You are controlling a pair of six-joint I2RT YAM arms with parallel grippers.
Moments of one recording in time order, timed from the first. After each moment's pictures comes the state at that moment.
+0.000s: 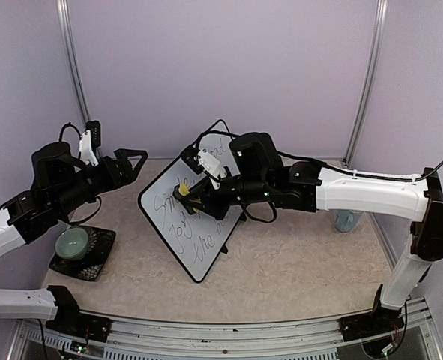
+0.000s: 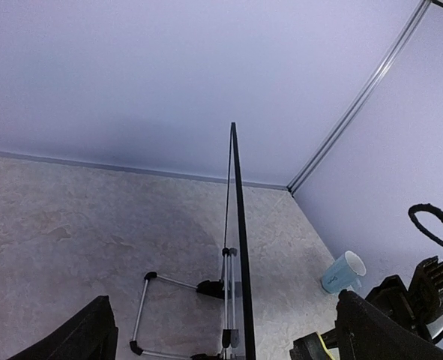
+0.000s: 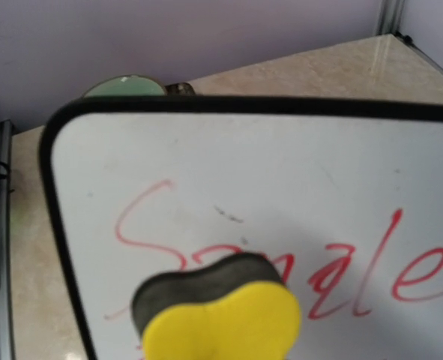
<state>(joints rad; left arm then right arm) -0.71 0.87 0.86 -0.12 -0.21 -0.53 1.07 1.71 1.46 -0.15 -0.17 -0.02</state>
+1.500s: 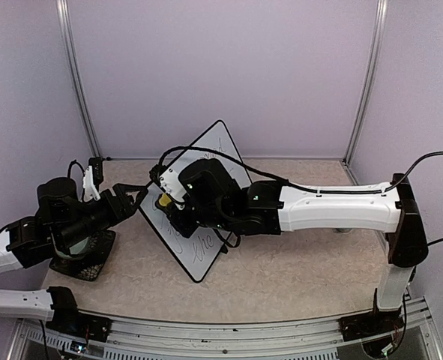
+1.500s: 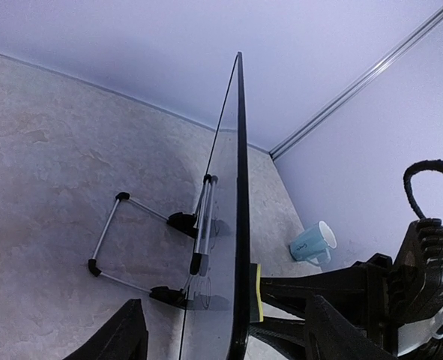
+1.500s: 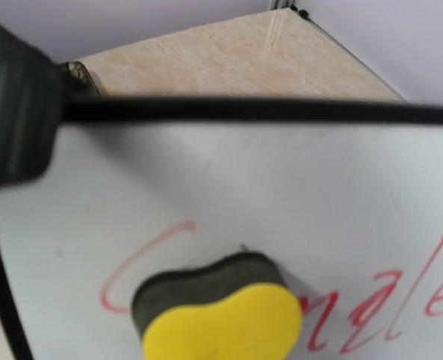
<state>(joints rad) -0.92 0.72 0.67 -0.17 -0.33 -0.81 1.26 1.91 1.67 -0.23 0.32 0.00</state>
